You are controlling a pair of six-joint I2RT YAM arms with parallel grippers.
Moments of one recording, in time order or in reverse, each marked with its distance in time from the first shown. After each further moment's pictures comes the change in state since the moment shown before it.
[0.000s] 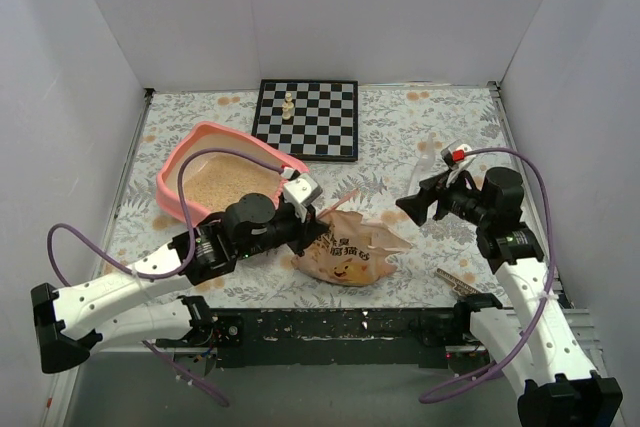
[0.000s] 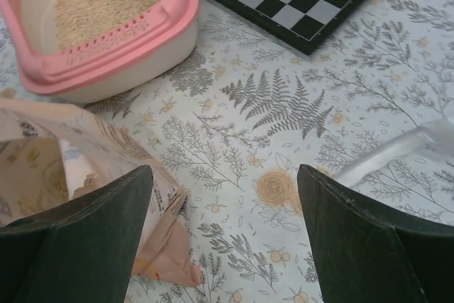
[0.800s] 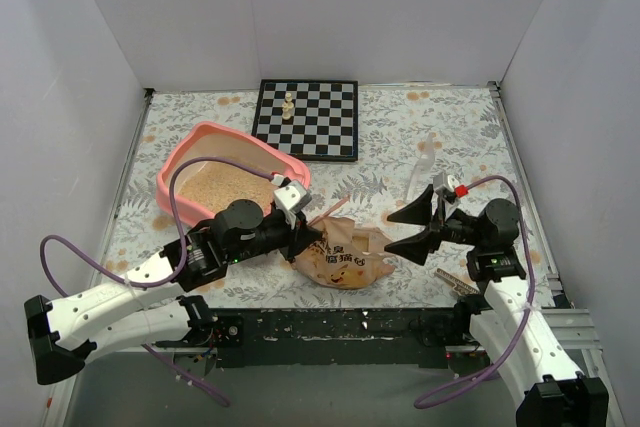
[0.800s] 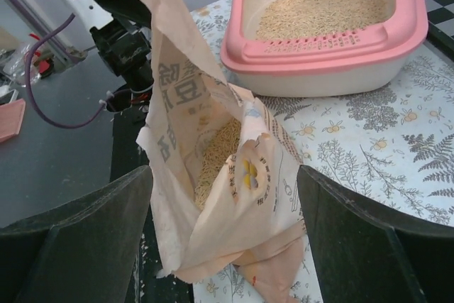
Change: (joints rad) left arm 0.057 -0.096 -0.095 0.002 0.094 0.000; right arm 0.000 -0.082 -0.308 0.583 -0.643 0.298
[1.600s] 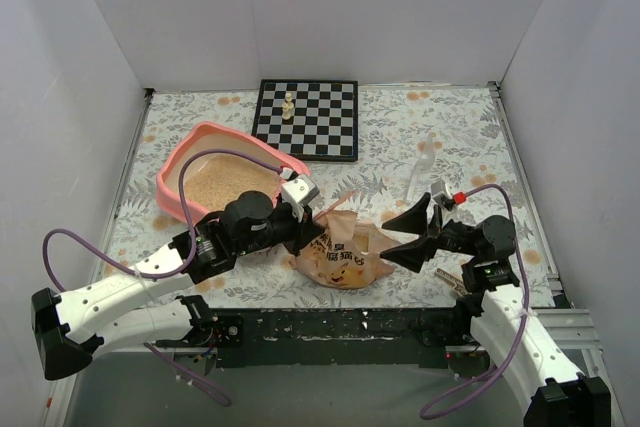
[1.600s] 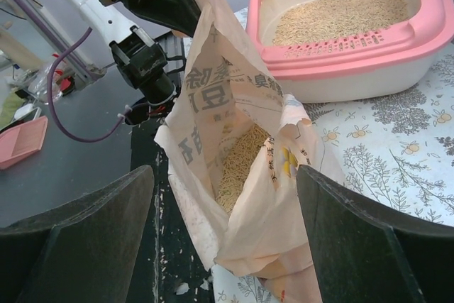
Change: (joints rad) left arm 0.027 0.082 0.049 -0.021 0.006 0.015; right arm 0.061 -0.053 -0.135 0.251 0.063 0.233
